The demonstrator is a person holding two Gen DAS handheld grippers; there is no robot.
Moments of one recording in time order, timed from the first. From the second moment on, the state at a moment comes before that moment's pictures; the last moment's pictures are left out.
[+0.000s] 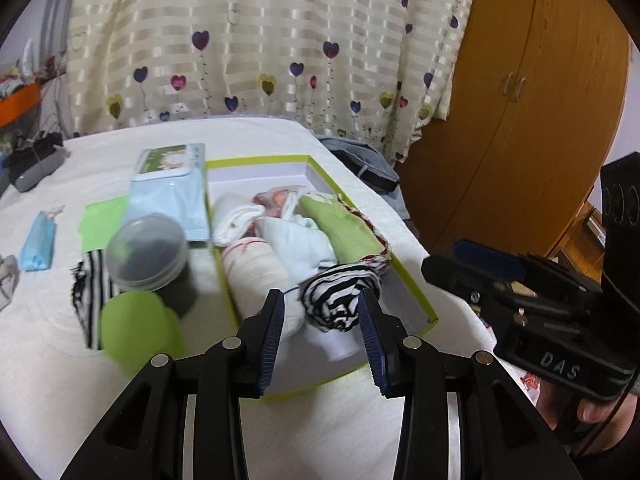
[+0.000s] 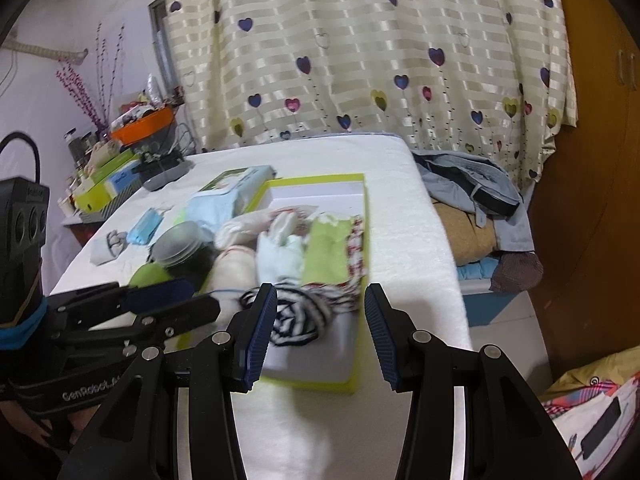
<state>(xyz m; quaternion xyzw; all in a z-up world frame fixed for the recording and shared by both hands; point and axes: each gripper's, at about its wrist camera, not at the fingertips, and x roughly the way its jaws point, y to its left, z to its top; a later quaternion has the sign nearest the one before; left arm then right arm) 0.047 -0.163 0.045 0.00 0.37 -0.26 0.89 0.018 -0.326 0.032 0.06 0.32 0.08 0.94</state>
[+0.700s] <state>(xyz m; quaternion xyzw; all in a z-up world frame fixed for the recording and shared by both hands) 0.019 -0.090 0.056 -0.03 0.35 -0.20 0.92 -0.007 -0.263 0.048 0.02 0.31 0.13 0.94</state>
